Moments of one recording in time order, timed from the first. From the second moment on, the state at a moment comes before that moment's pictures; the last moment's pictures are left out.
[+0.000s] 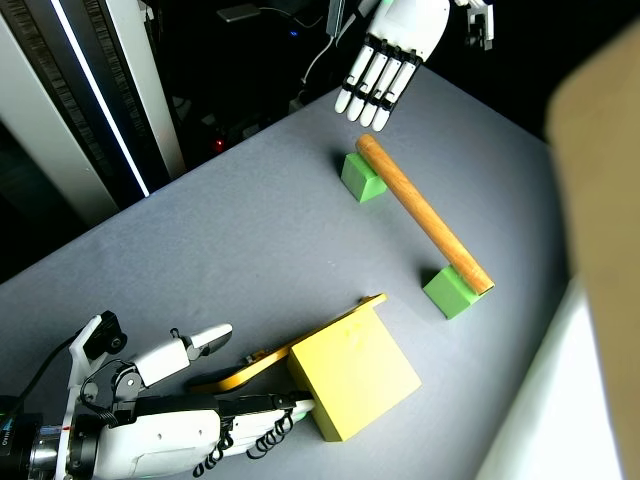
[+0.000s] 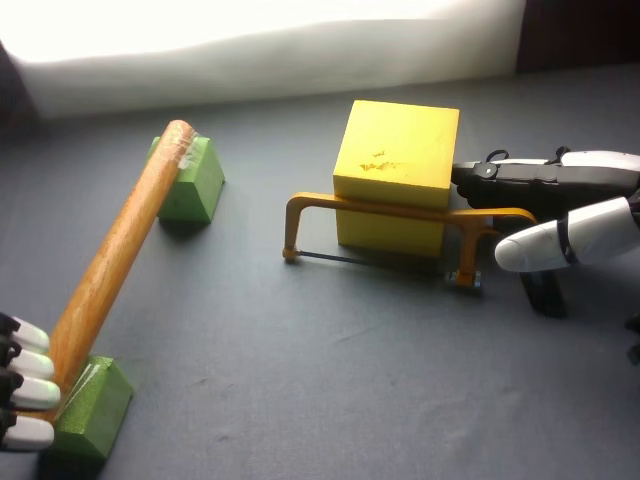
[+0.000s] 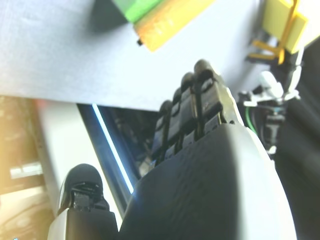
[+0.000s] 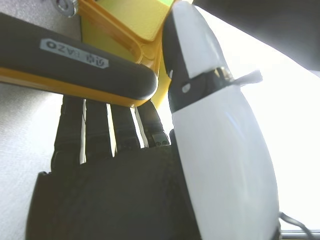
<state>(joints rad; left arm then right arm) 0.71 -0.45 1.11 1.49 -1.11 0.03 -0.66 -1.21 1.60 -0.75 0.66 0.97</state>
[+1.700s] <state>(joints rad) 0.74 -0.46 1.09 1.39 -0.95 0.05 -0.65 -1.14 1.45 -0.47 0.65 0.70</state>
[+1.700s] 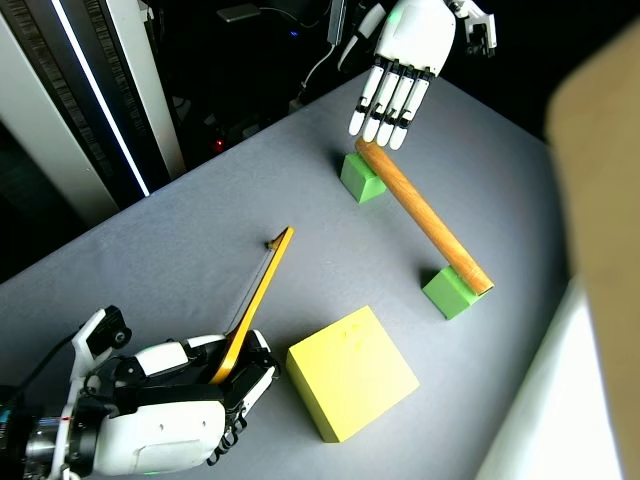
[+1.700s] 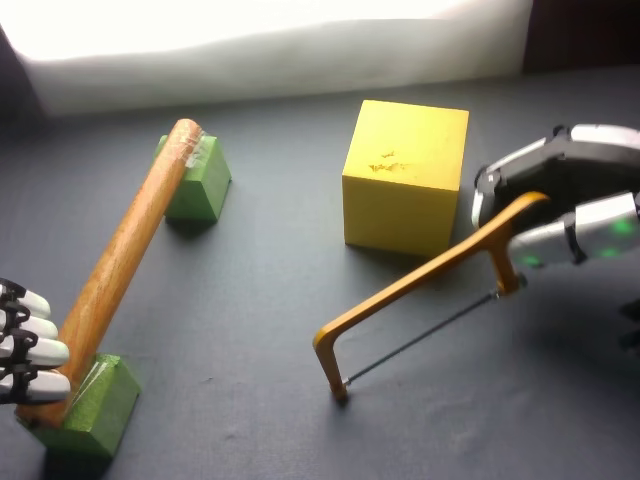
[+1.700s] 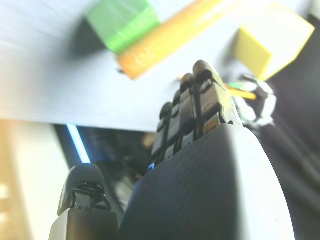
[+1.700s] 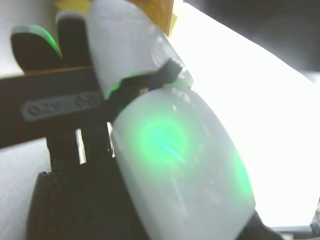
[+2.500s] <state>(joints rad) 0.79 -0.47 1.07 1.38 -0.88 0.05 -0.71 -1.09 1.04 0.40 1.07 0.06</state>
